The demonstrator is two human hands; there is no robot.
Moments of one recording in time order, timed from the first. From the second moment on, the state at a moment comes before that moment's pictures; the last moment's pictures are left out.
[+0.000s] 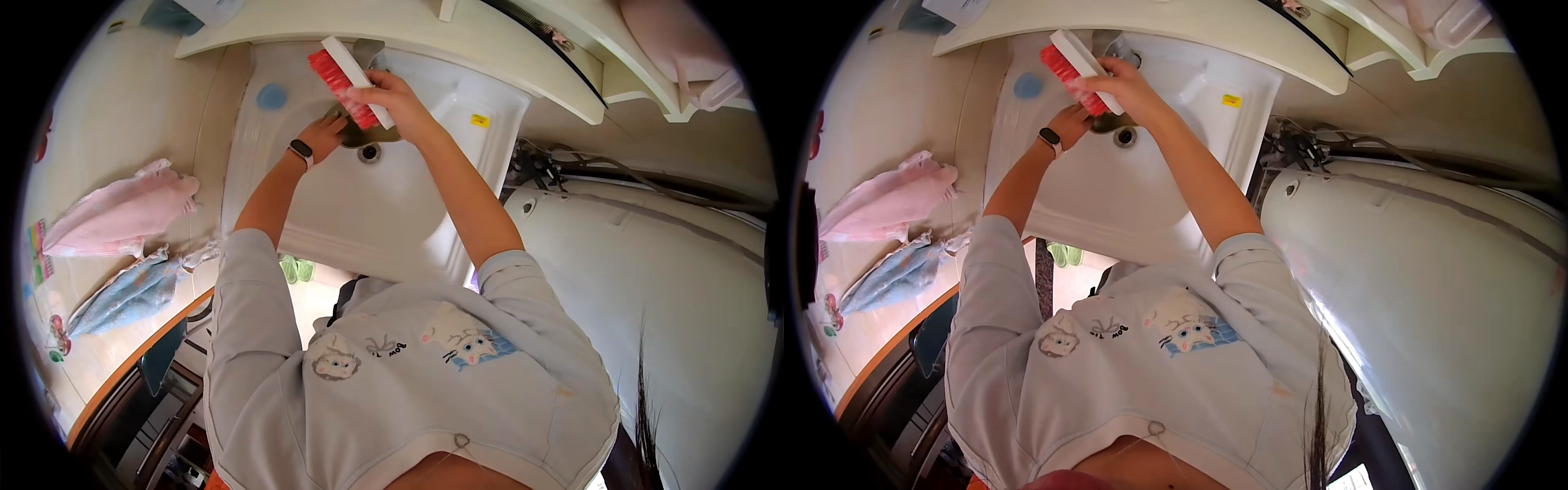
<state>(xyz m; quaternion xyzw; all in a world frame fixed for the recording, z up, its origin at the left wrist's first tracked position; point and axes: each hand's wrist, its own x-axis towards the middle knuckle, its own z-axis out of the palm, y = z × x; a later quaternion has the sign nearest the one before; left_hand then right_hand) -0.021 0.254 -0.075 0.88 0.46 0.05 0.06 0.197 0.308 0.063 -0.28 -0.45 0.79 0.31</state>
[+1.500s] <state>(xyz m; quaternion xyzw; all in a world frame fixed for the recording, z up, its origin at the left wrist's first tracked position) 0.034 0.268 -0.089 0.09 0.57 0.48 0.66 0.232 0.286 0.011 -0.21 -0.39 0.81 0.37</state>
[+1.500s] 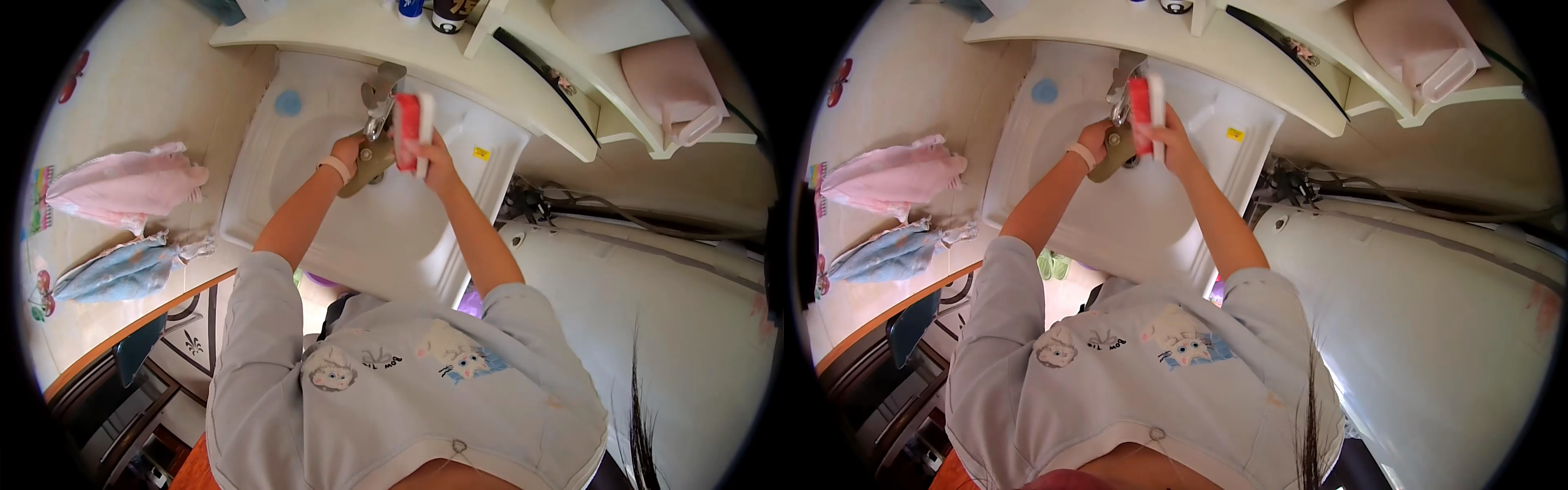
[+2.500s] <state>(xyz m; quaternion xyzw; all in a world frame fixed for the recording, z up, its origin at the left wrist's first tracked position) 0.023 0.092 -0.012 0.43 0.80 0.32 0.27 0.168 0.261 -0.087 -0.10 0.03 0.91 0.41</state>
